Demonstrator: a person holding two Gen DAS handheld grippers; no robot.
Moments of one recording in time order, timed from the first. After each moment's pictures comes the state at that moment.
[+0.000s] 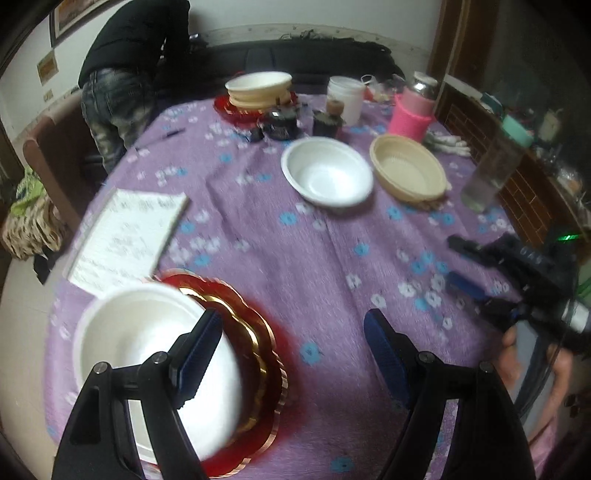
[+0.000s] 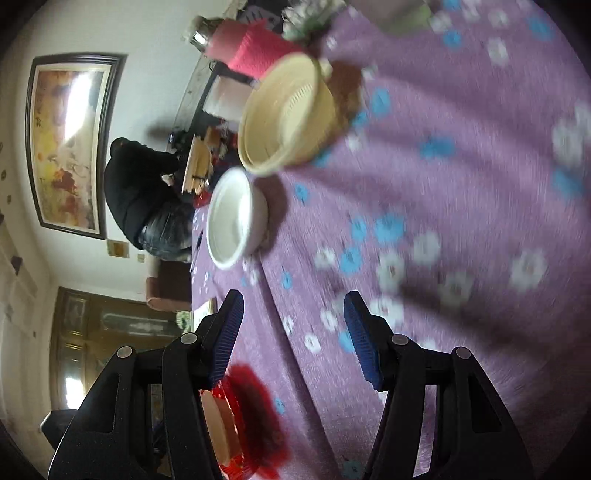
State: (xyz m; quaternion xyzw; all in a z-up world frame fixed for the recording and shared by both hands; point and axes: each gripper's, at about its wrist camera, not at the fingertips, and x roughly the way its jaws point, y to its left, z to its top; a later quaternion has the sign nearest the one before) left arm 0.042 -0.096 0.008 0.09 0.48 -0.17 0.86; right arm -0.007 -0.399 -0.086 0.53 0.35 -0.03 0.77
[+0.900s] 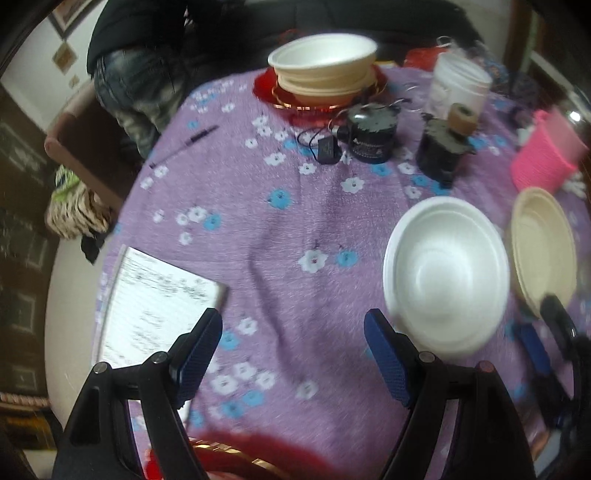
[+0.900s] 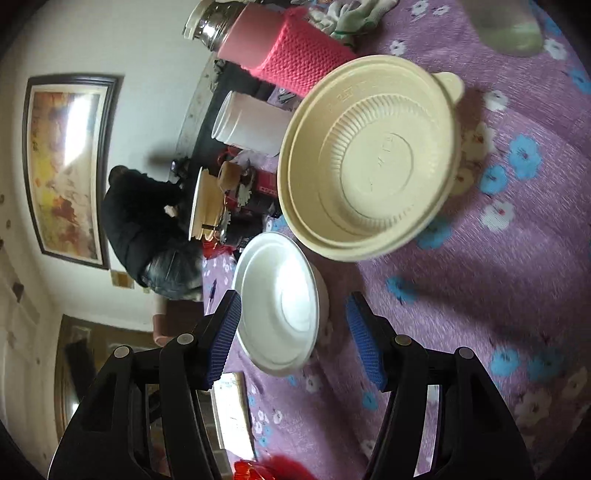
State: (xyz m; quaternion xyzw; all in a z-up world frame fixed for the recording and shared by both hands) left arm 0.246 -0.144 -0.038 0.14 0.56 -0.03 0.81; right arm 0.105 -0.395 -0.100 0.57 0.31 -0.04 0.76
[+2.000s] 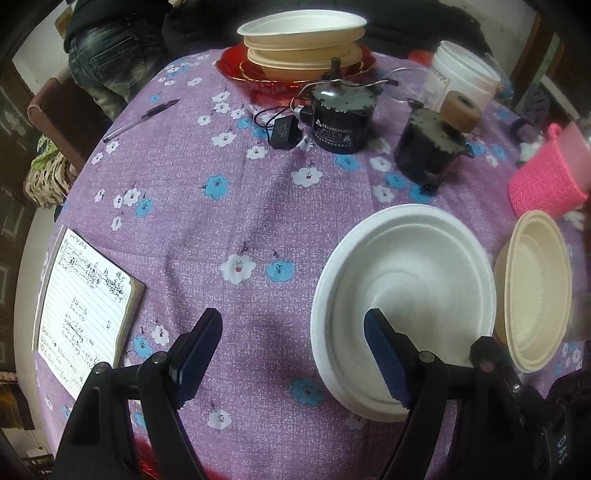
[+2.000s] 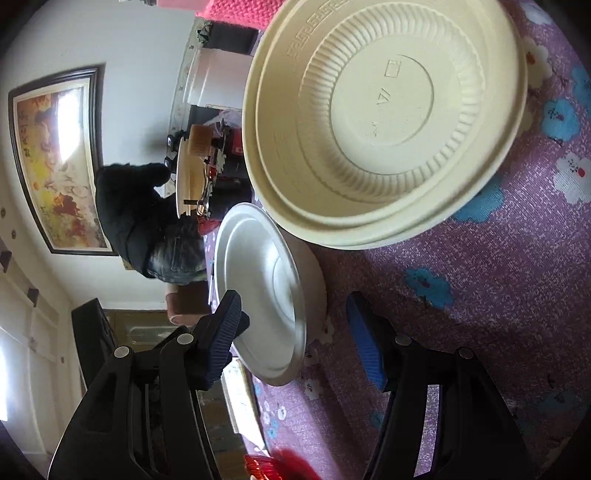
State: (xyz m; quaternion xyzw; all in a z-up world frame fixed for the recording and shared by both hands) left arm 0.257 -0.175 -0.074 0.08 0.59 -0.05 0.80; right arm 0.123 -0.398 -0.146 0.61 0.35 0.01 0.71
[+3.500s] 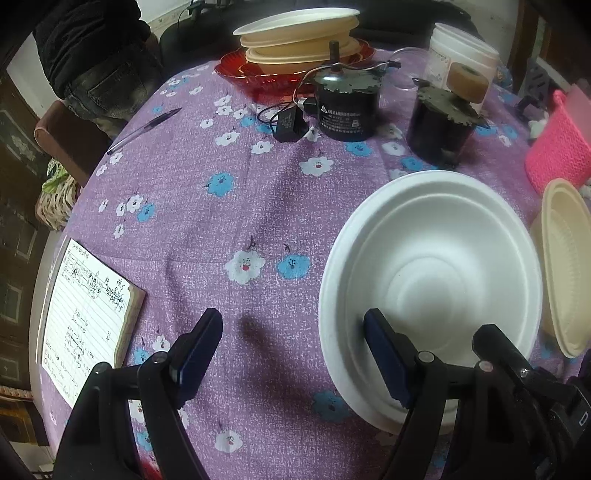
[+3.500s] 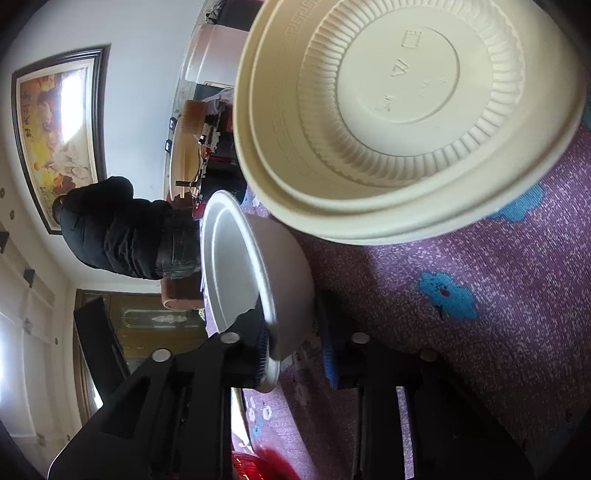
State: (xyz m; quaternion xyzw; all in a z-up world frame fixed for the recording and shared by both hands) left arm 0.251 -0.171 -0.096 0.12 0.55 -0.04 0.82; right arm 0.143 -0.391 -0.163 0.59 0.37 0.03 0.71
